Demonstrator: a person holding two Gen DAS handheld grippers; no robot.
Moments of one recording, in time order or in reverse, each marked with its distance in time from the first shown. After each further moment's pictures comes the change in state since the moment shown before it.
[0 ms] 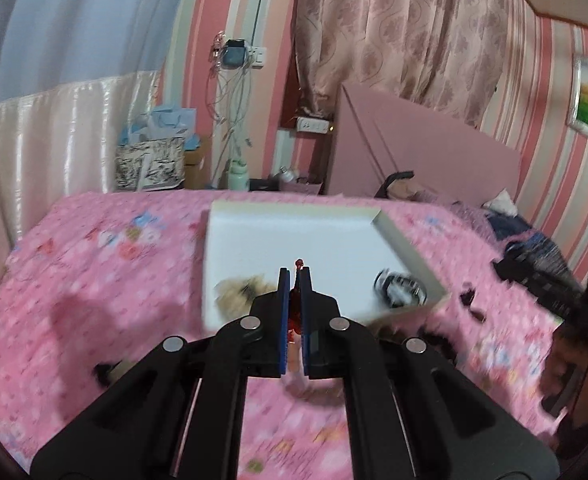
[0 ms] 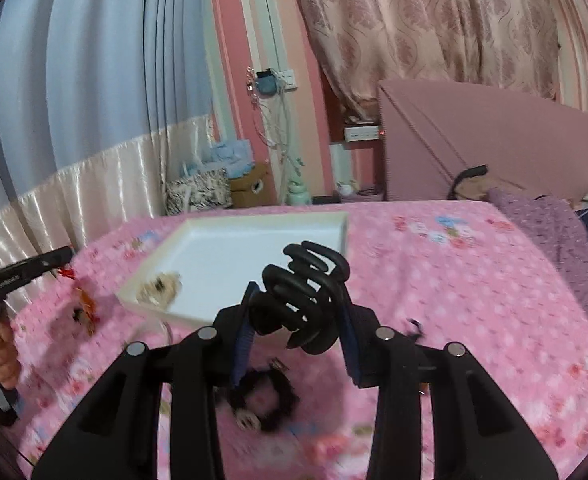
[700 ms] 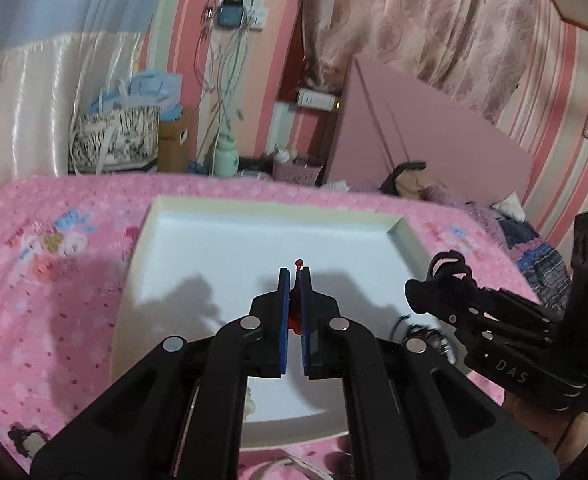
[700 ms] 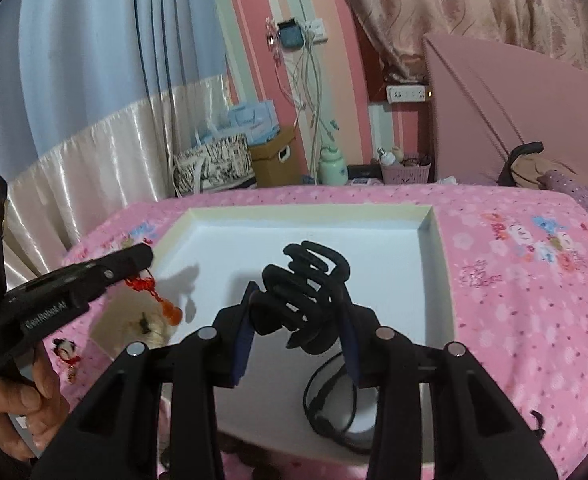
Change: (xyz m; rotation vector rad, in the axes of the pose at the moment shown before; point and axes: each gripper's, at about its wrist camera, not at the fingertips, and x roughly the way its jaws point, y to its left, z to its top) left arm 0.151 -0.014 0.019 -0.061 0.113 0.003; right arm 0.150 0.033 0.016 -0.020 0.167 0.064
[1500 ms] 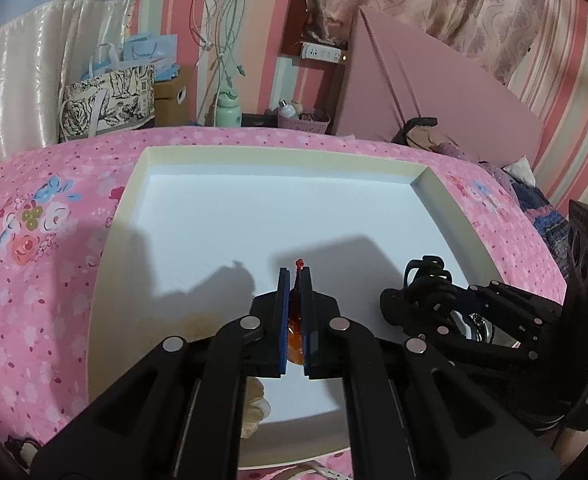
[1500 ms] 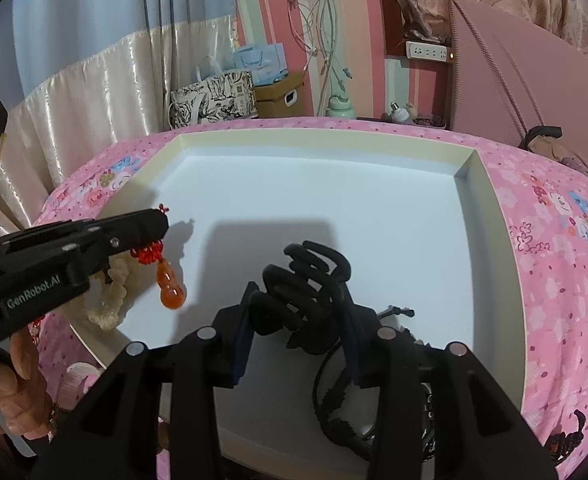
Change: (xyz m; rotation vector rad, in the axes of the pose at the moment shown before) left arm 0.039 0.004 -0.009 0.022 0.138 0.027; right arm 0.043 0.011 -0.019 -0.066 0.157 -0.016
